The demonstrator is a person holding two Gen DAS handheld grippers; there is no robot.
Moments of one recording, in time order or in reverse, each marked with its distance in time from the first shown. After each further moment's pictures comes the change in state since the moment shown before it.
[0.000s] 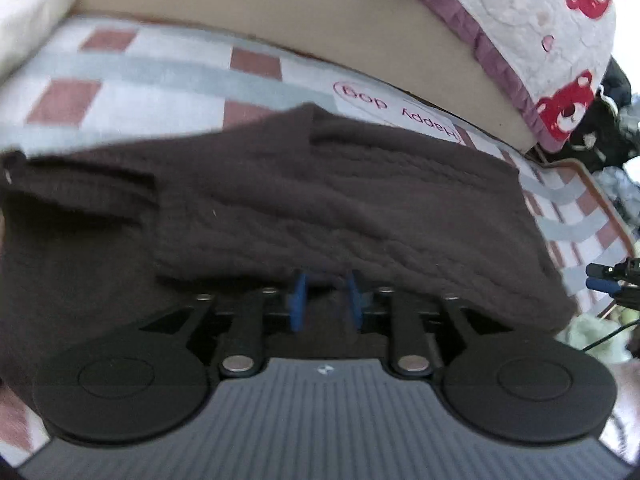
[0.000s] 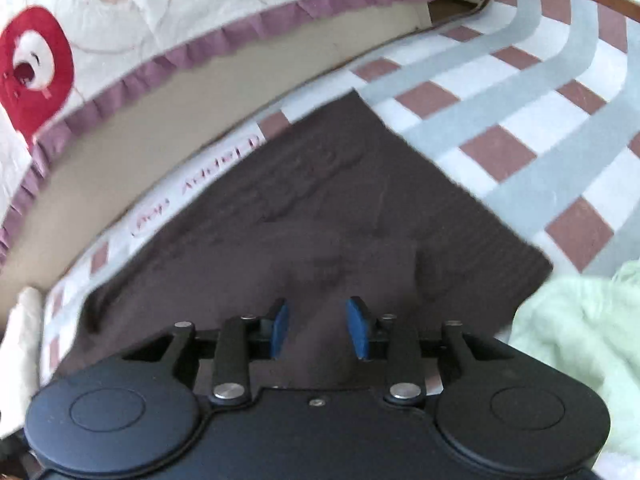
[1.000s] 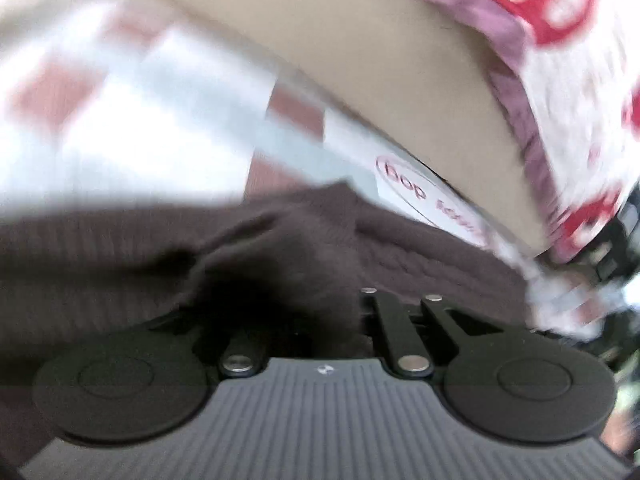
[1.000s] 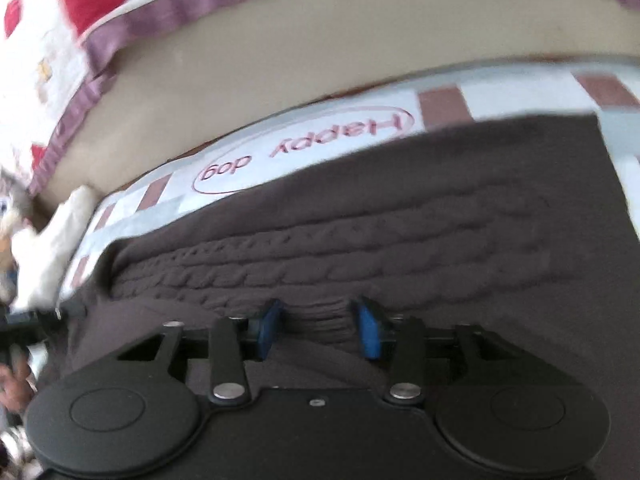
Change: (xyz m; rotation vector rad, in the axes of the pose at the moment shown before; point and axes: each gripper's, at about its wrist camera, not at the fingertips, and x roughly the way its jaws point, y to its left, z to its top) left arm 0.051 0.009 0.054 -0.030 -0.239 0.063; right arm 0.180 0.031 0.061 -0.429 0.127 0.334
